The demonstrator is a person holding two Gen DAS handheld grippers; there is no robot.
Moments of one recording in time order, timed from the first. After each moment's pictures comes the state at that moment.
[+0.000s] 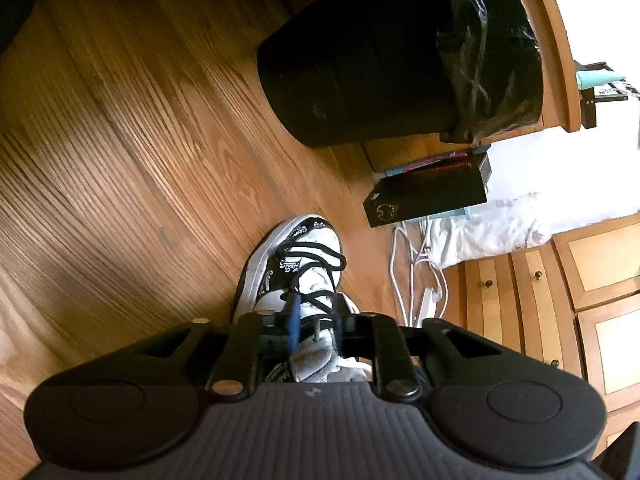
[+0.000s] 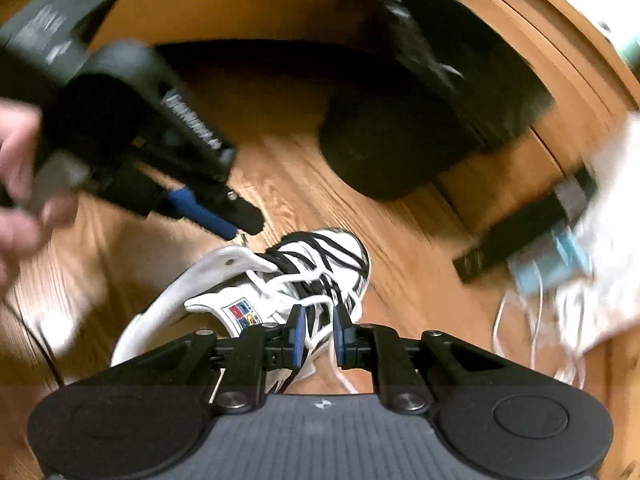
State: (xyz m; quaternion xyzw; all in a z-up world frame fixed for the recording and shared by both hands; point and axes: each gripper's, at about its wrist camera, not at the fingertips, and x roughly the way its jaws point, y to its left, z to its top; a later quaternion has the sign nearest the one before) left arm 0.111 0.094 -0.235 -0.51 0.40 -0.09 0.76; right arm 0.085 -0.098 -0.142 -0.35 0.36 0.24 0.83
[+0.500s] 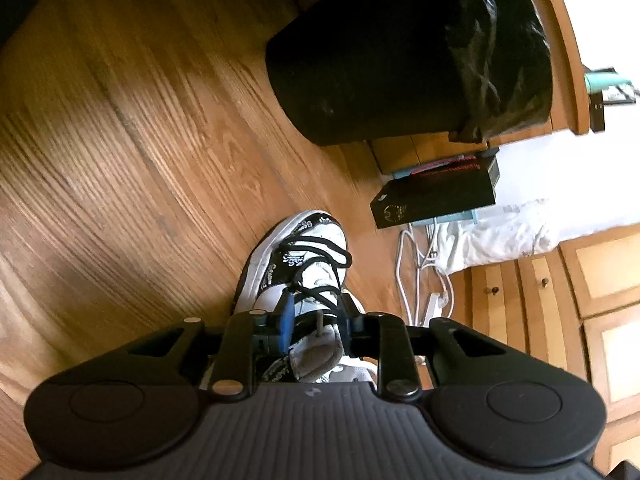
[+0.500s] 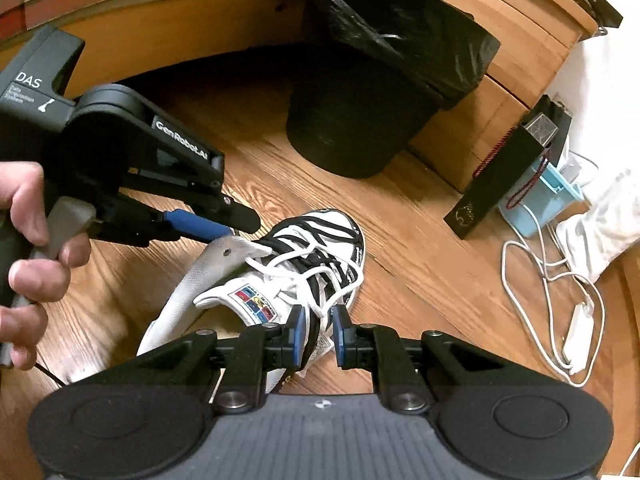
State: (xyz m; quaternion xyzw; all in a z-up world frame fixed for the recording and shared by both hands) left arm 0.111 0.081 -0.237 -0.49 0.41 -0.08 0.77; right arm 0.073 -0.113 -0.145 -0.28 0.37 0.20 0.86
